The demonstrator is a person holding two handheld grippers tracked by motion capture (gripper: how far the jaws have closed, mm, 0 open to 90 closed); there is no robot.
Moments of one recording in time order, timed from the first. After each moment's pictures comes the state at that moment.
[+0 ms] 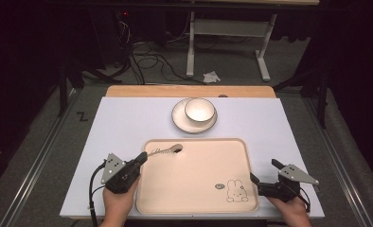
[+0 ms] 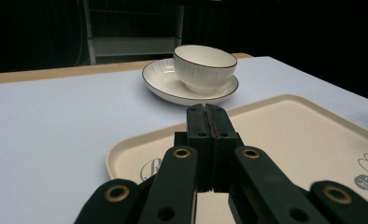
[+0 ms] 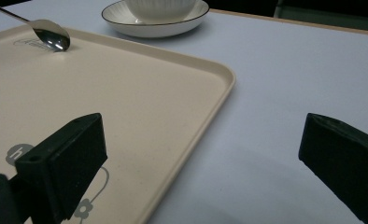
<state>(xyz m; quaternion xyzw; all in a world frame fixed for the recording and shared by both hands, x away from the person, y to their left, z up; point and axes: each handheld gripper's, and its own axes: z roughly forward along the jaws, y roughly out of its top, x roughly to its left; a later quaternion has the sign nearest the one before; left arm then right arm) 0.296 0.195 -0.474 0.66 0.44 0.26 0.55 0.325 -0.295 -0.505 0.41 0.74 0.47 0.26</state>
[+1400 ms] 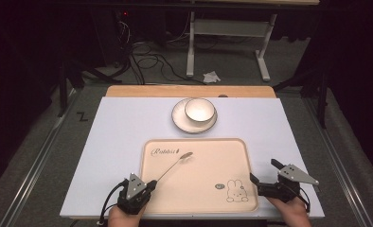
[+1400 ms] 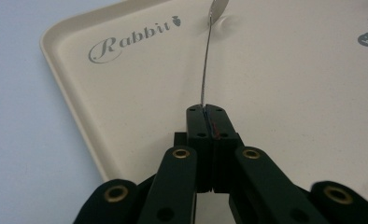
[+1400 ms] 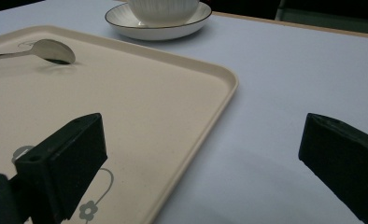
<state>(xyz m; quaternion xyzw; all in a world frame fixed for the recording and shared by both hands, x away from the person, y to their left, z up) 0.265 0.164 -0.517 0.78 0.43 0.20 0.41 0.324 -0.294 -0.503 0.40 0.74 0.47 0.26</state>
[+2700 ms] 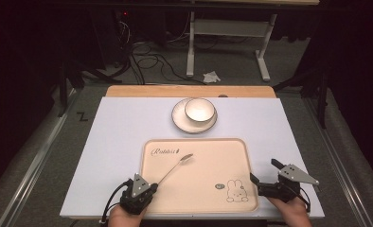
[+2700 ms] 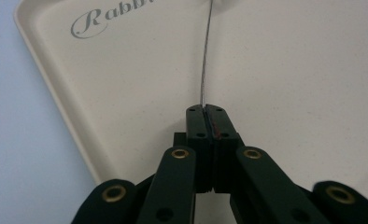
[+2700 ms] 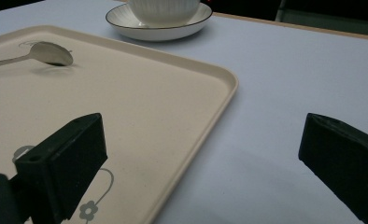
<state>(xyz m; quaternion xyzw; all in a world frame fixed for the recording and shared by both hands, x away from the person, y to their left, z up) 0.270 0.160 -0.521 0.80 0.44 0.18 0.38 0.324 -0.294 -0.502 0.40 0.74 0.47 0.26</state>
